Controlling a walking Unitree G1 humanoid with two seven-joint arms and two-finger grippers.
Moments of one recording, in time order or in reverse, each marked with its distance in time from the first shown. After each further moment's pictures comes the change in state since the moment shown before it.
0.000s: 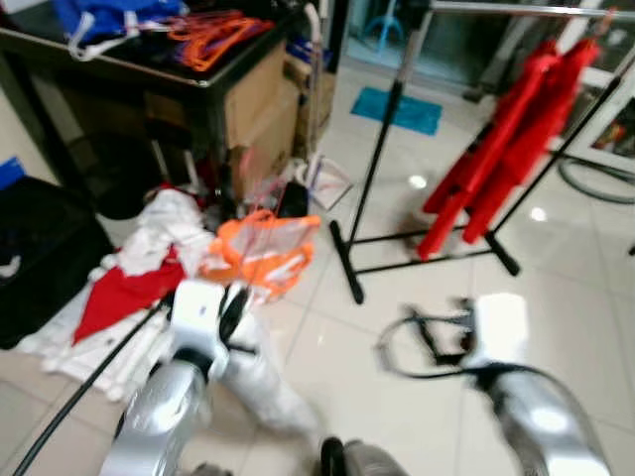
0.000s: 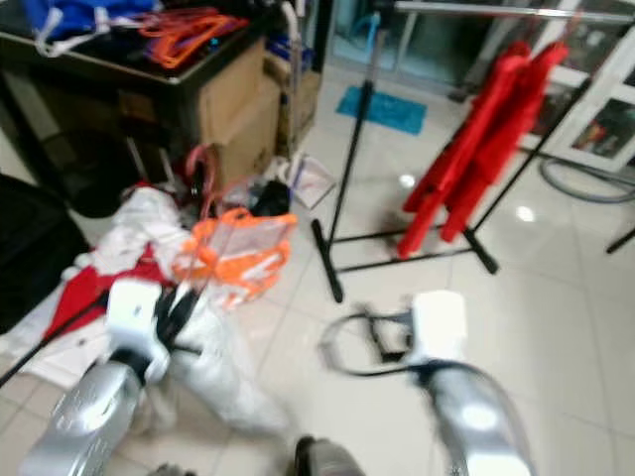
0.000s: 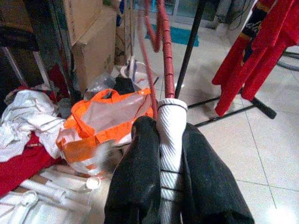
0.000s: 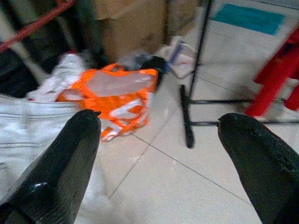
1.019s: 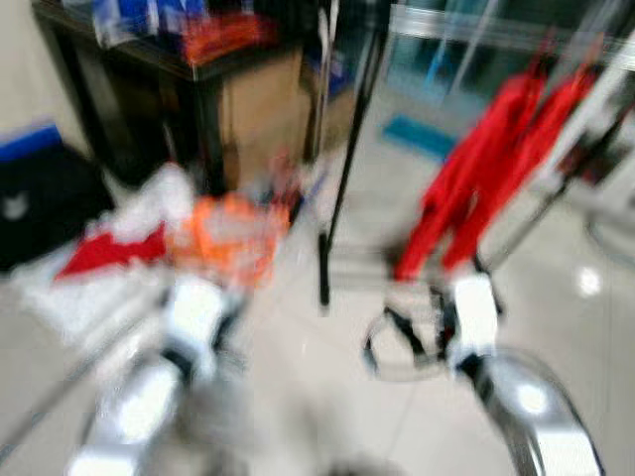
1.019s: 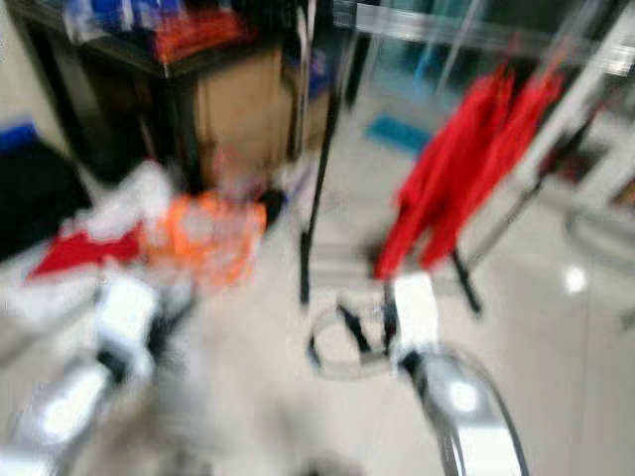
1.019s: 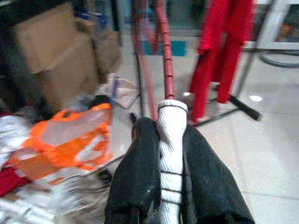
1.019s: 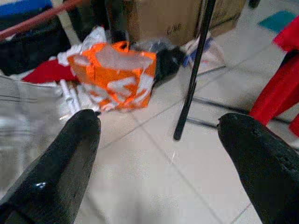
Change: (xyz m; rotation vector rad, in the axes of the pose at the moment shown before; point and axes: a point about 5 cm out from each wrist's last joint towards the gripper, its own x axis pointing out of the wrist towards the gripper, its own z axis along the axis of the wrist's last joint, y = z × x) left arm -0.010 0.003 0.015 0.209 -0.016 -0.246; right arm 0.013 0.000 0.002 -0.024 0.061 0.059
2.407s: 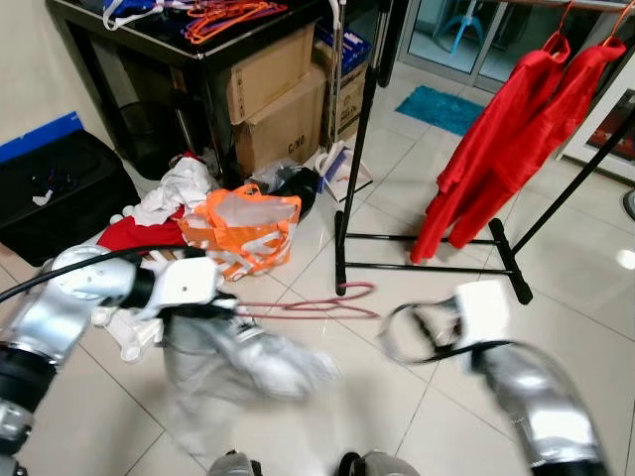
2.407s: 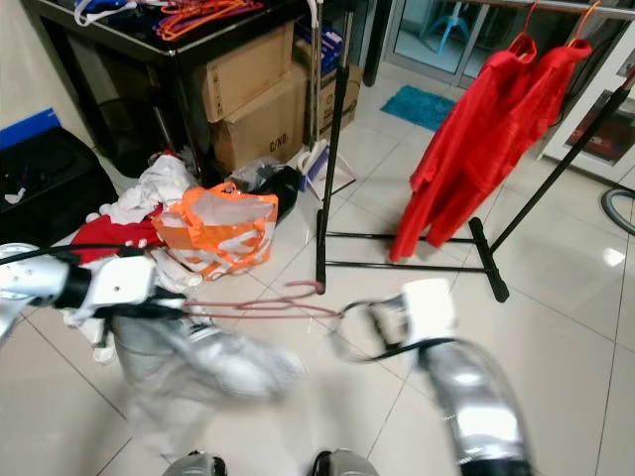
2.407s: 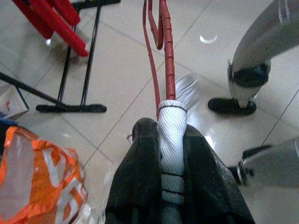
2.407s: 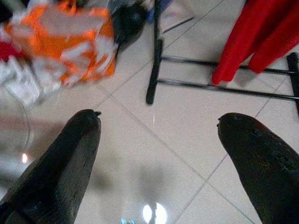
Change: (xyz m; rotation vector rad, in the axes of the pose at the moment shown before) left arm 0.028 0.100 0.033 0.674 0.290 -0.804; right arm 0.015 -0.052 -0.009 0.049 0.109 -0.228
